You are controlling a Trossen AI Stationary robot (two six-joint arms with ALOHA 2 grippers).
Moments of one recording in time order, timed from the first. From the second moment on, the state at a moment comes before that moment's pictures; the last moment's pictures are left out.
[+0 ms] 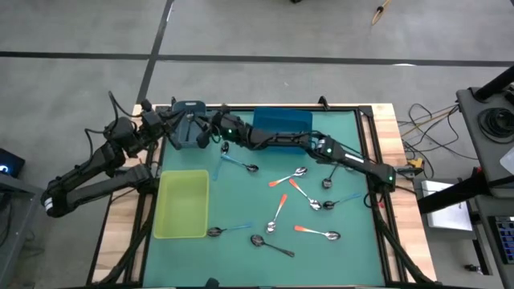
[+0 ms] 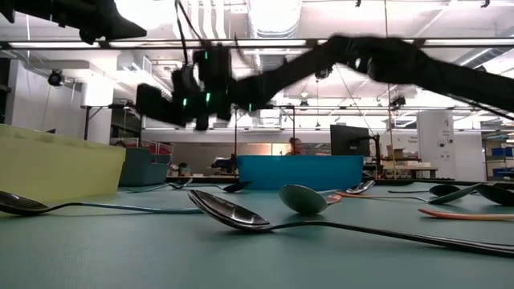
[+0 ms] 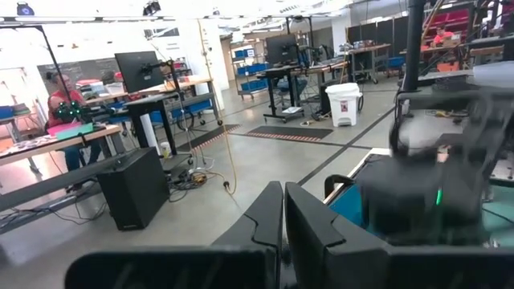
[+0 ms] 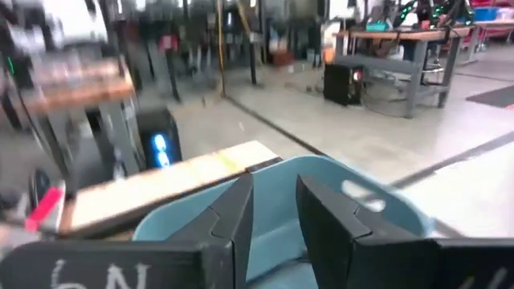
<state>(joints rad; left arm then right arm) 0.55 0.39 0.54 -0.10 -0.14 0.18 -0.26 2.67 2.33 0.31 0.21 0.05</state>
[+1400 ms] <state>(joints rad) 0.55 0.48 0.54 -0.06 0.04 -0.18 0.42 1.41 1.51 -0.44 0.13 -0.42</state>
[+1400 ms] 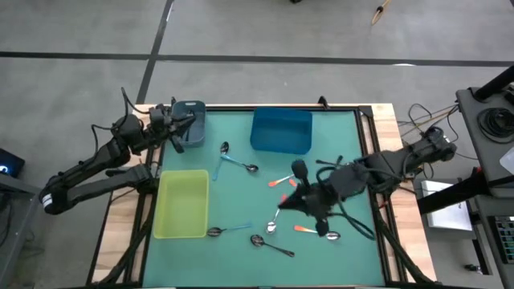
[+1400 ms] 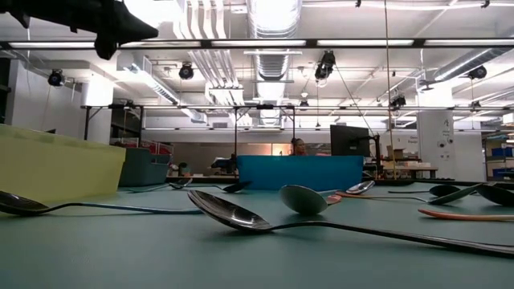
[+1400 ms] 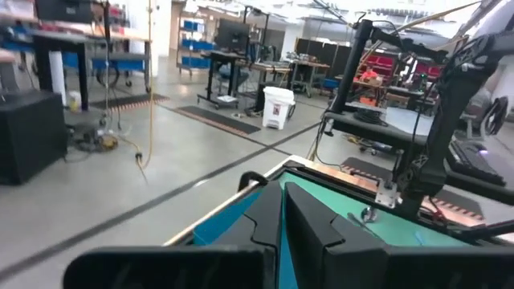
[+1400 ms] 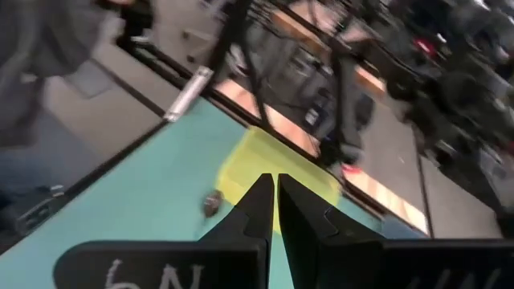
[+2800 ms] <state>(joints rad) 0.24 1.08 0.65 0.42 0.07 -0.46 0.43 1.09 0.90 -0.16 0.10 -0.46</state>
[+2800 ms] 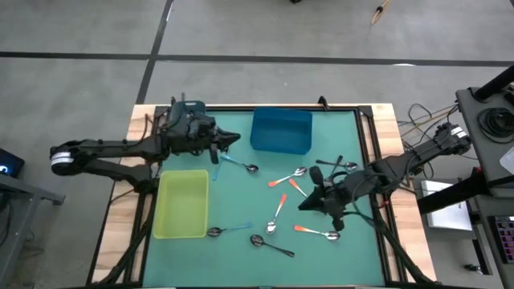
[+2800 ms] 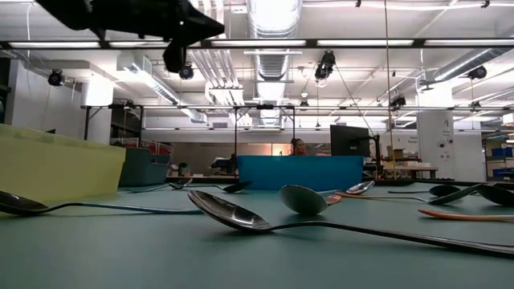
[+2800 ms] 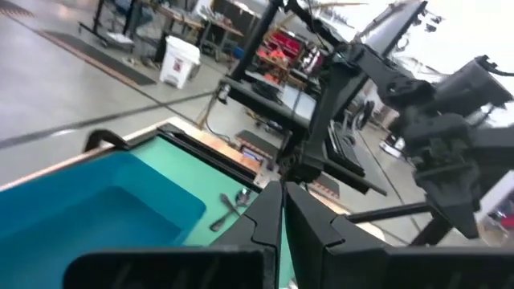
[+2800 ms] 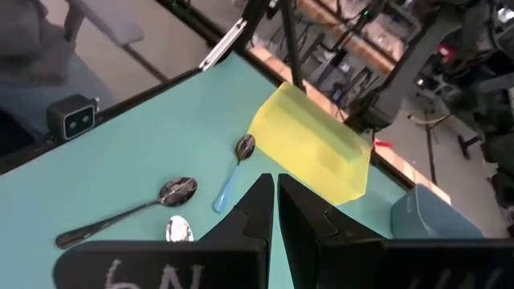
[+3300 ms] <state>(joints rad) 0.08 1.49 1.10 -0.18 0.01 -0.28 0.43 0.89 0.78 -0.12 0.11 -0.45</state>
